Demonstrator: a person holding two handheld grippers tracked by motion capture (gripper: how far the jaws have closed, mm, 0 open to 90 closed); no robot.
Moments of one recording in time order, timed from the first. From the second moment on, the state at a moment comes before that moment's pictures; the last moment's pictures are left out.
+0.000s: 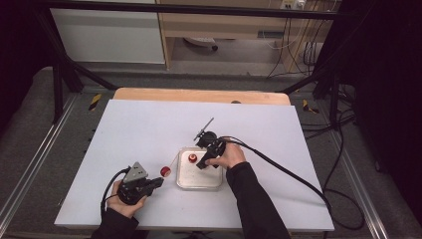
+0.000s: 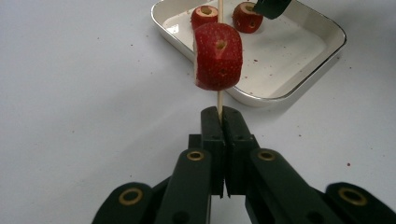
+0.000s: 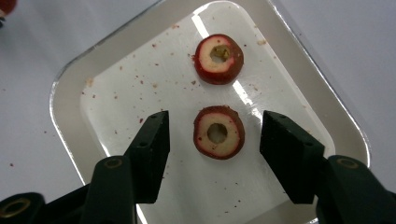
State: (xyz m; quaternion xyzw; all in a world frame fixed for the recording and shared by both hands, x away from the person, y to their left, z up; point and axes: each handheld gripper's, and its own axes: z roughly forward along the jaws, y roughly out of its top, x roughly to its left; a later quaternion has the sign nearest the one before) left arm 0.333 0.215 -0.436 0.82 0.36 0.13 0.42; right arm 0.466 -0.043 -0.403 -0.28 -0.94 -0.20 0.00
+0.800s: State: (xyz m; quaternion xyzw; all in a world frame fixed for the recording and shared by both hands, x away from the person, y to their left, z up) left arm 0.333 0.214 -0.436 0.82 0.36 0.13 0.42; right arm 0.473 -0.040 -0.412 -0.29 -0.94 -0.18 0.02
